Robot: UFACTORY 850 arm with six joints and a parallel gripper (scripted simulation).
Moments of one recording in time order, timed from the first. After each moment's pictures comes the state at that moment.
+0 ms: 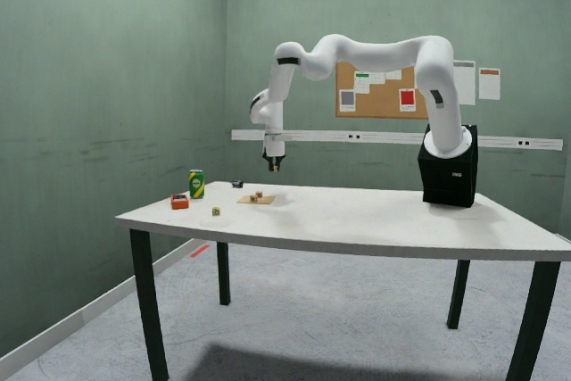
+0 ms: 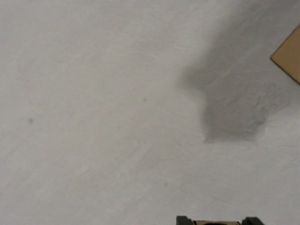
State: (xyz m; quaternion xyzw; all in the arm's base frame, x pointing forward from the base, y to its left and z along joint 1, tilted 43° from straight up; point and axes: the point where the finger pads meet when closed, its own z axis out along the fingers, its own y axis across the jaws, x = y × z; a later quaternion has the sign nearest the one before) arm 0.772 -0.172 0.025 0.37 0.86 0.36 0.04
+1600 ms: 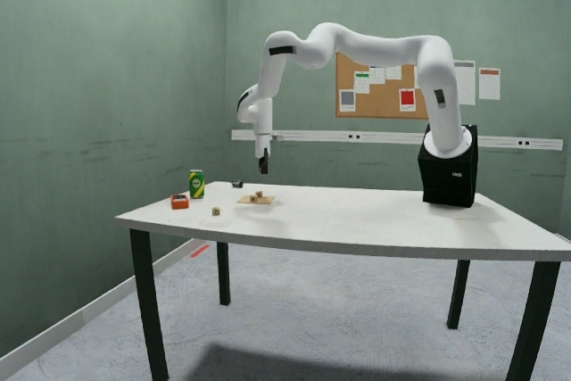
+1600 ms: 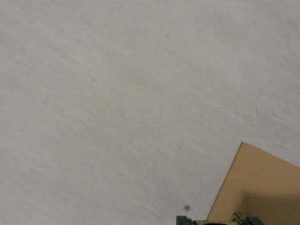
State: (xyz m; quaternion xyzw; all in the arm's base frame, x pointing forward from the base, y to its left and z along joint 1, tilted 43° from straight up) arm 0.785 -0.092 0.098 -0.21 0.91 0.26 0.25
